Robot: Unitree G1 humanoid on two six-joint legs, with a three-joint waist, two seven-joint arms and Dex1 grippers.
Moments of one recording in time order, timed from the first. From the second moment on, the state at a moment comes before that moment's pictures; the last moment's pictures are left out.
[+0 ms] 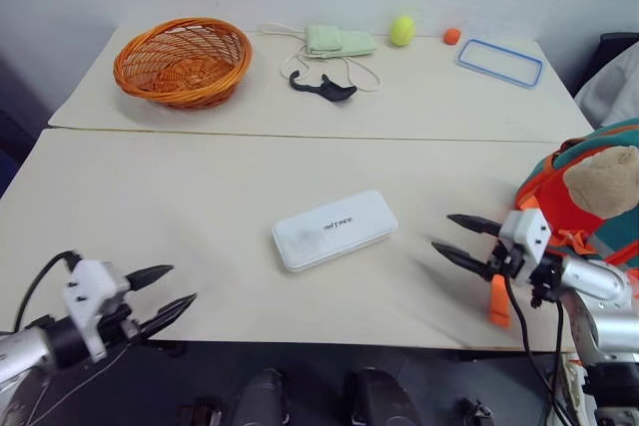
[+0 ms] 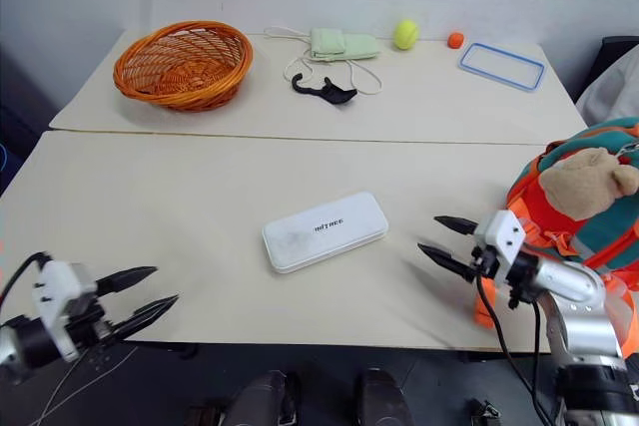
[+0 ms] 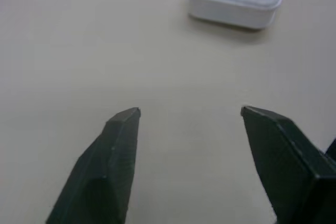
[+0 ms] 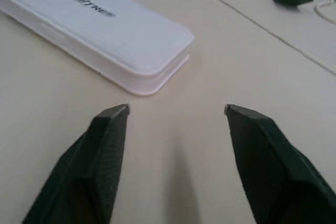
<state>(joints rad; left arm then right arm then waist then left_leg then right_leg) 0.41 0.72 0.47 -0.51 -0.50 0.33 -0.79 -0.19 -0.67 -0.14 0.14 0.35 -0.10 1.05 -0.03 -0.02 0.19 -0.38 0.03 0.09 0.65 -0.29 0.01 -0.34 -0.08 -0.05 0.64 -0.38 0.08</state>
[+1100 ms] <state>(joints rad) -0.02 0.59 0.01 -0.38 -0.28 0.47 -0.61 -0.32 -0.59 0.02 0.37 0.25 -0.21 1.27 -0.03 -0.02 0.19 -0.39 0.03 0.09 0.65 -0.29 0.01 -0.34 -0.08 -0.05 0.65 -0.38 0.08</state>
